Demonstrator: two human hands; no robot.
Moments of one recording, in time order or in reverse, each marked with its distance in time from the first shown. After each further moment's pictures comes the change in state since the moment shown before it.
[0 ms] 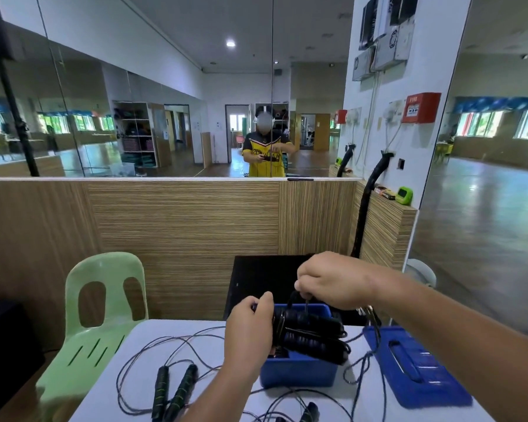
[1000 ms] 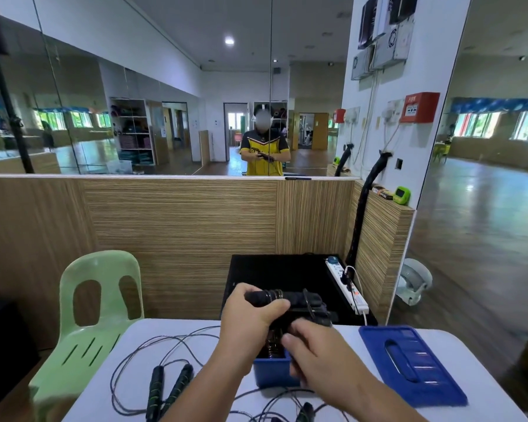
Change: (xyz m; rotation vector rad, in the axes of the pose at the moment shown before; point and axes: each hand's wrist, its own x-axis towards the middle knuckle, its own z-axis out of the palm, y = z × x) left_hand 0.011 0.006 0.000 -0.111 -0.057 -0.007; right_hand -0.037 -0.009 0.117 0.655 0.247 0.145
